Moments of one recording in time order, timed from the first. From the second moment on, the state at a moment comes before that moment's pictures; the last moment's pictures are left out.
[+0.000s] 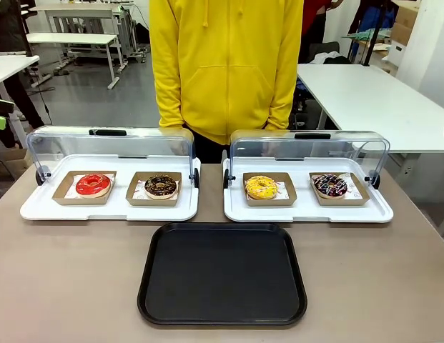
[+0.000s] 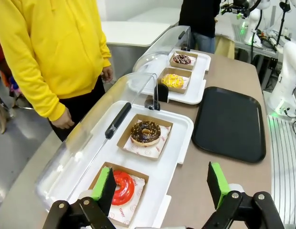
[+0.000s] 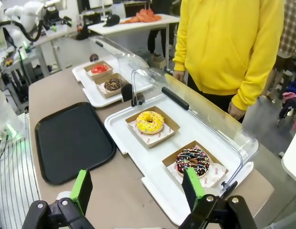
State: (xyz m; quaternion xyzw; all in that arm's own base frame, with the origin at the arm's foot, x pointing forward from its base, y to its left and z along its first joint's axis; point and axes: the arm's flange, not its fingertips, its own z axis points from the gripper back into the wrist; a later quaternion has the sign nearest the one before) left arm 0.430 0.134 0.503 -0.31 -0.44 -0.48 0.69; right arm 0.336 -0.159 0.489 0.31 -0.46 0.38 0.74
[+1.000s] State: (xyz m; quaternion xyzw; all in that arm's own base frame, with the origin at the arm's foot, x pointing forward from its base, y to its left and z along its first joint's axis) left arm 0.430 0.134 0.503 -0.31 -0.44 -0.48 0.69; right arm 0.334 -0.160 0.492 0.30 -0.45 0.39 0.74
